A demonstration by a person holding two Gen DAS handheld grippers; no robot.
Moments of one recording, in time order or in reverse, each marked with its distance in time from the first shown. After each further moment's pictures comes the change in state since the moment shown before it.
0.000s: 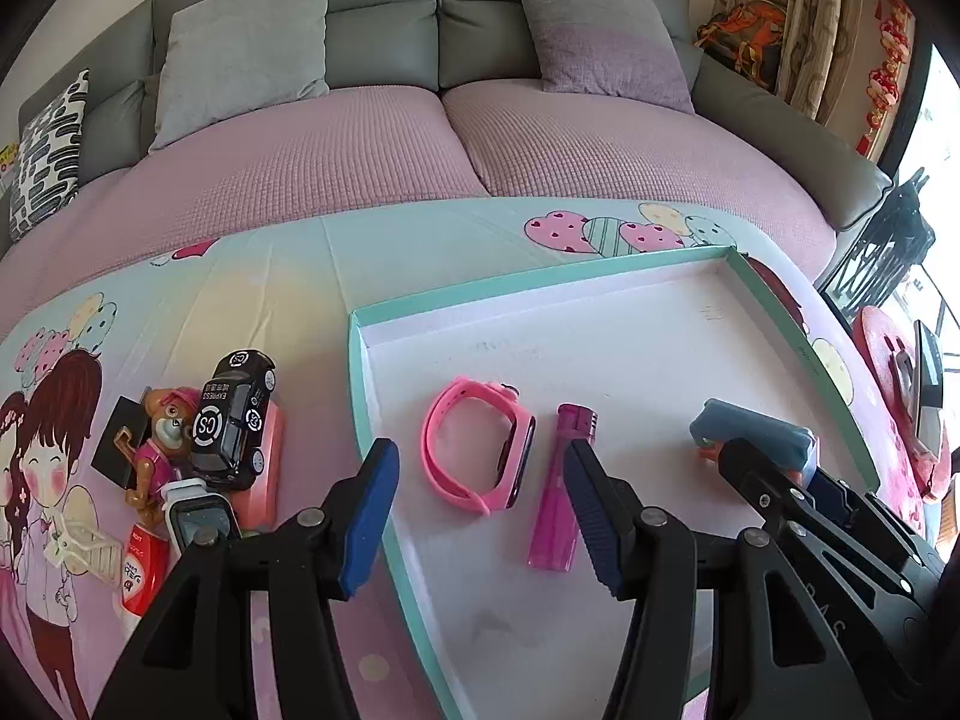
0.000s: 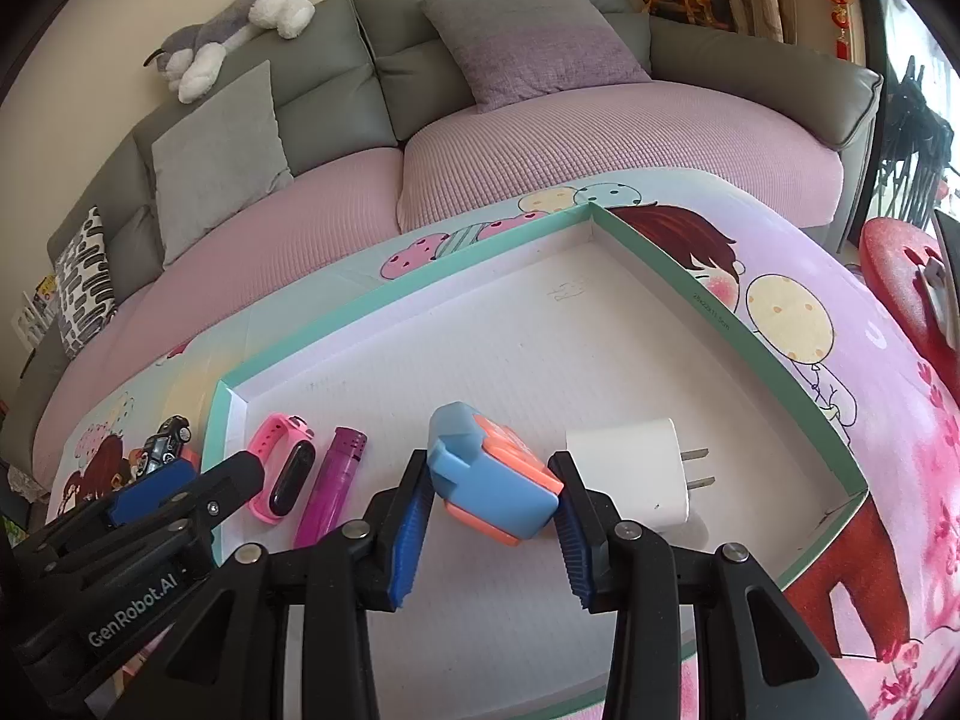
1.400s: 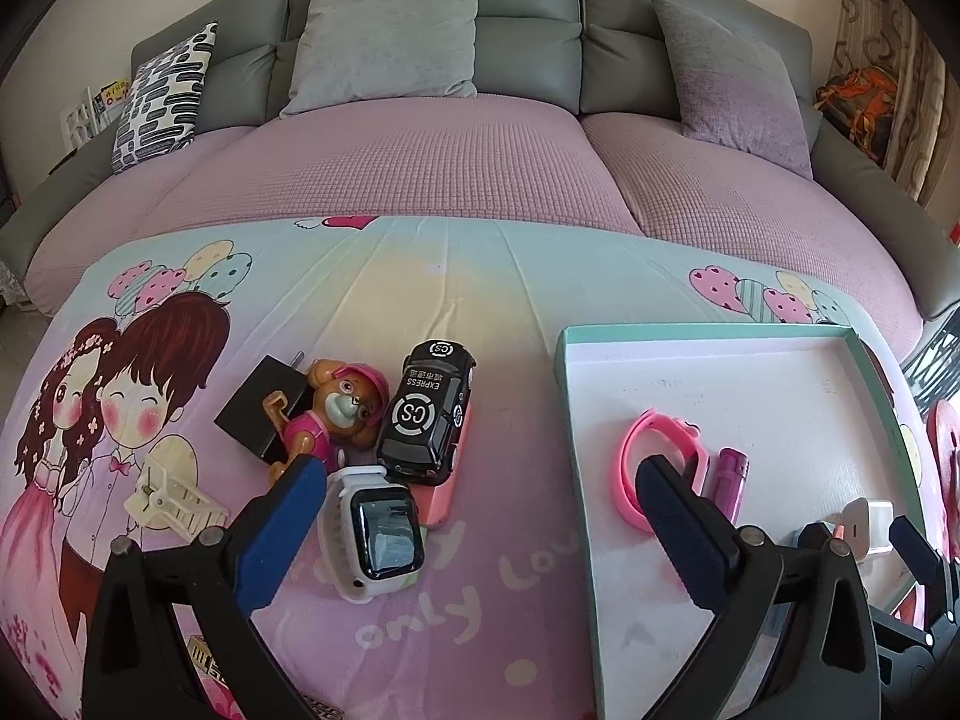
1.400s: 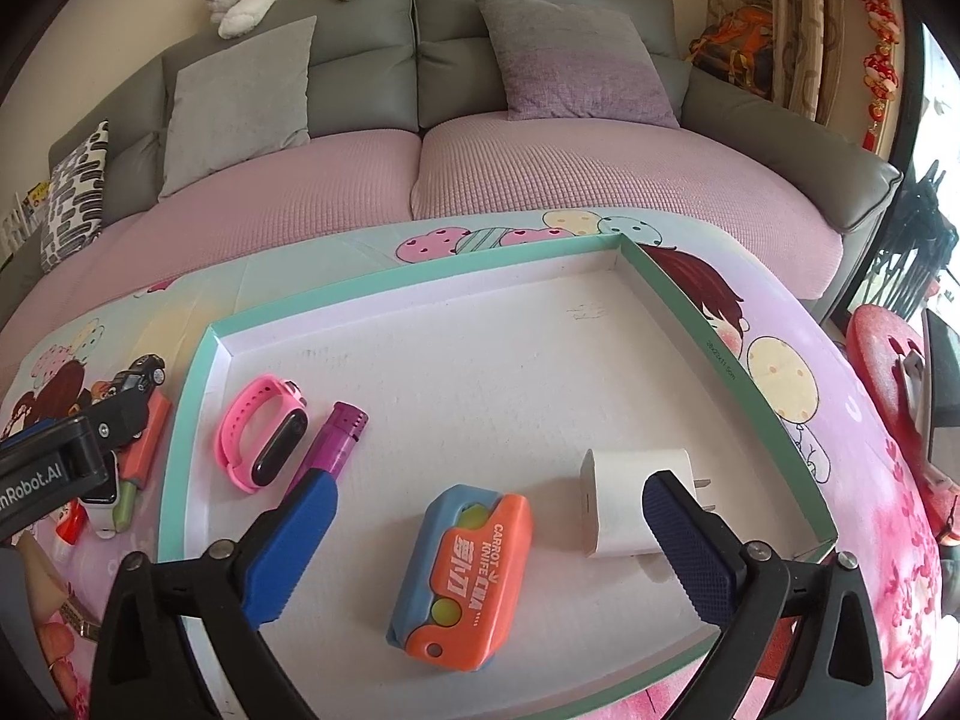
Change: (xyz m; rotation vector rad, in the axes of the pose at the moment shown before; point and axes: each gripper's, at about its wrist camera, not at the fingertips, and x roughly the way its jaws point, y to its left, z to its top) left arm -0.013 0.069 -0.006 -0.205 -0.043 0.199; right arm 0.003 0.030 -0.006 -0.197 -0.014 -0.116
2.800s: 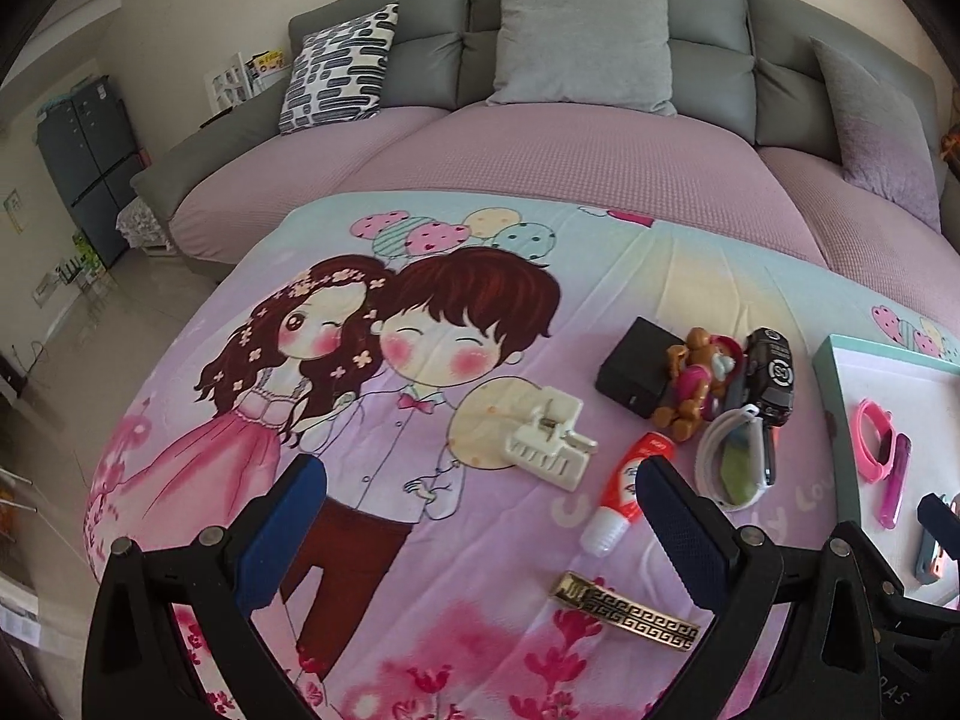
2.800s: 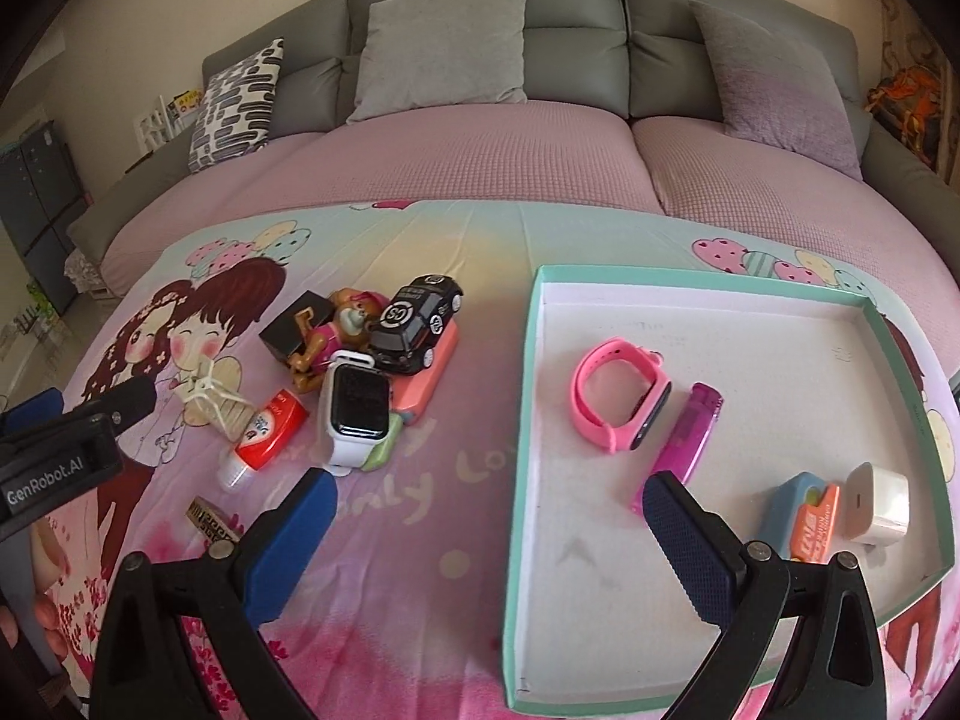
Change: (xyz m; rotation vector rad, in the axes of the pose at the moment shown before) left arm -0.062 0.156 -0.039 -0.157 -0.005 0.309; right arm -0.031 0.142 -0.020 -0.255 0.062 0.304
